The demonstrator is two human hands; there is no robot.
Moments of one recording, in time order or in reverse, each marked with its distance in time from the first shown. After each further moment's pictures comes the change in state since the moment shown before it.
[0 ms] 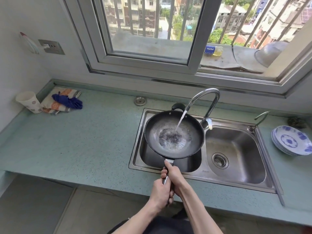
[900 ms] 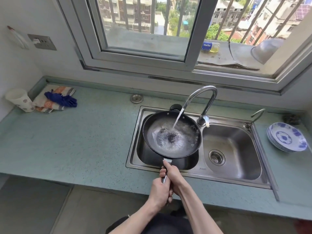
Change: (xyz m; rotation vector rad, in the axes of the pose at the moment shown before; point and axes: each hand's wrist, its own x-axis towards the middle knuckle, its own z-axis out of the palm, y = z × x) left_hand 0.006 -0.005 0.005 0.000 -0.020 0.007; right_hand 0.011 0.005 -0.010 0.039 -0.006 0.031
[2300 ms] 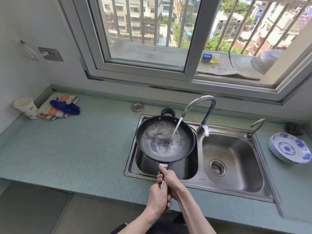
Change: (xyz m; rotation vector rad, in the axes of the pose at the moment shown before) left_hand -0.003 0.018 0.010 -0.053 0.087 0.021; right_hand 0.002 -0.019 0.004 -0.126 -0.072 -0.028
